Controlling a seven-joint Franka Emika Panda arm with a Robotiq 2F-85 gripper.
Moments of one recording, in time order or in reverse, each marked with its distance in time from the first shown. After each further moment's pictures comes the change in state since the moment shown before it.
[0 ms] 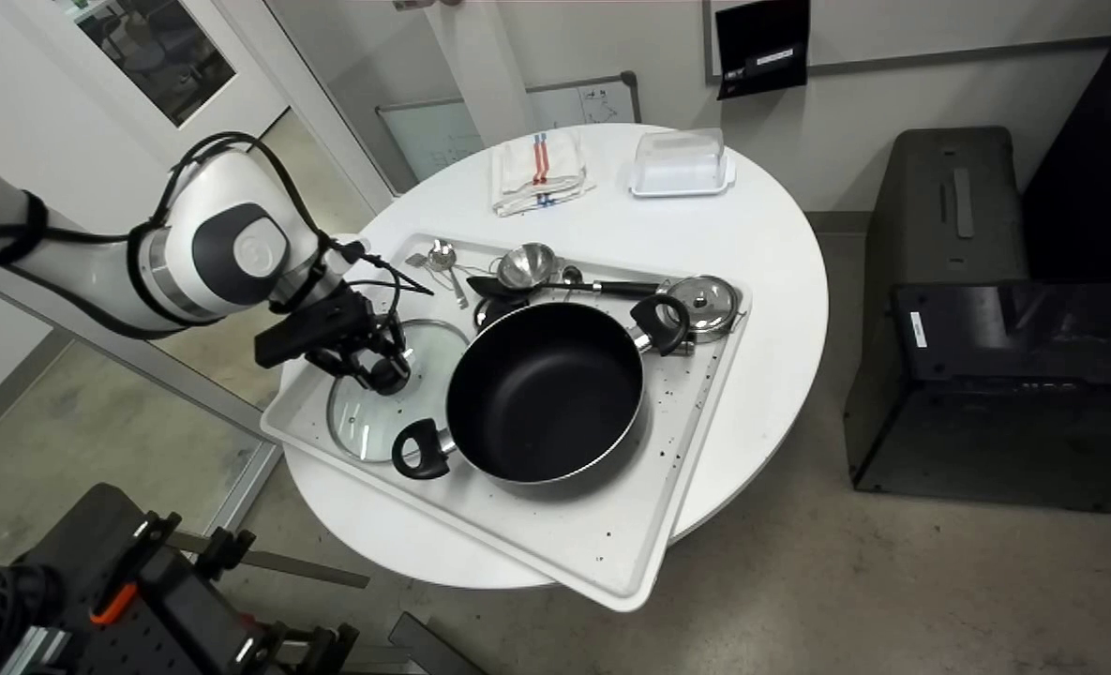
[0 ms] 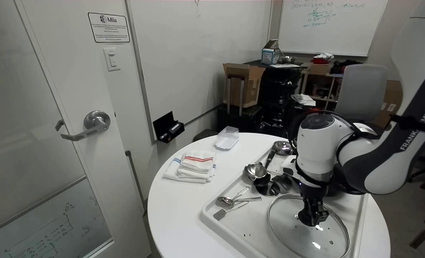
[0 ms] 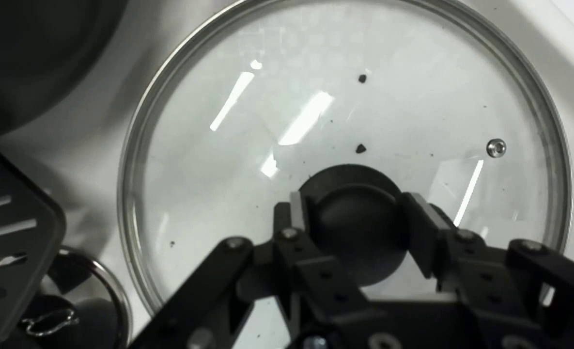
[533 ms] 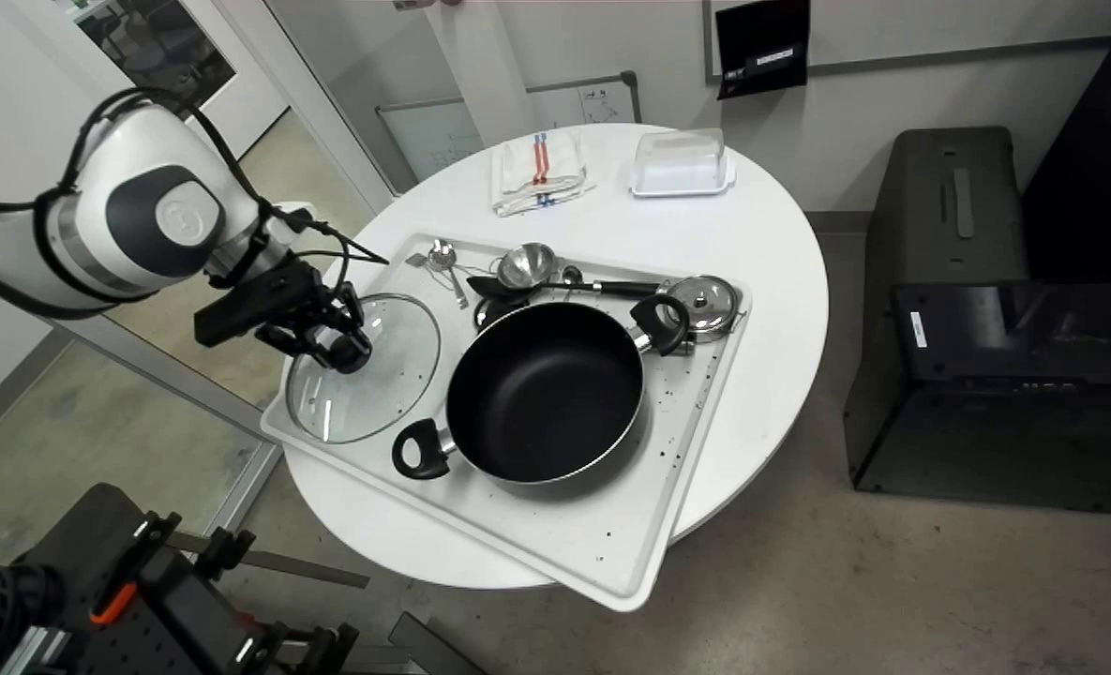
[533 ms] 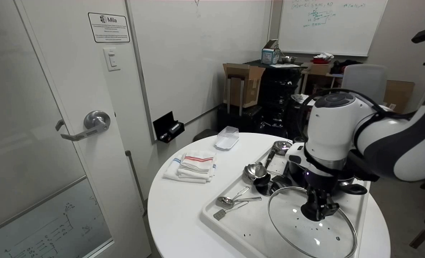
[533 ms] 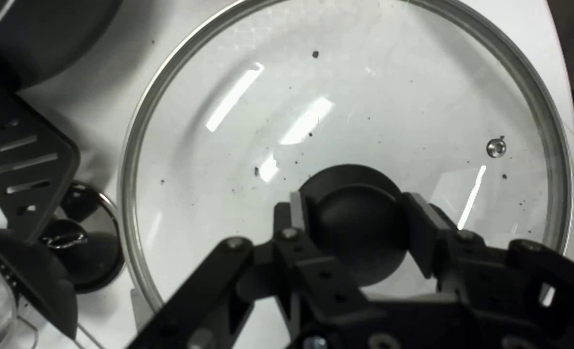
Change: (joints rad) arm -0.003 -0.181 0.051 -0.131 0.000 0.001 -0.001
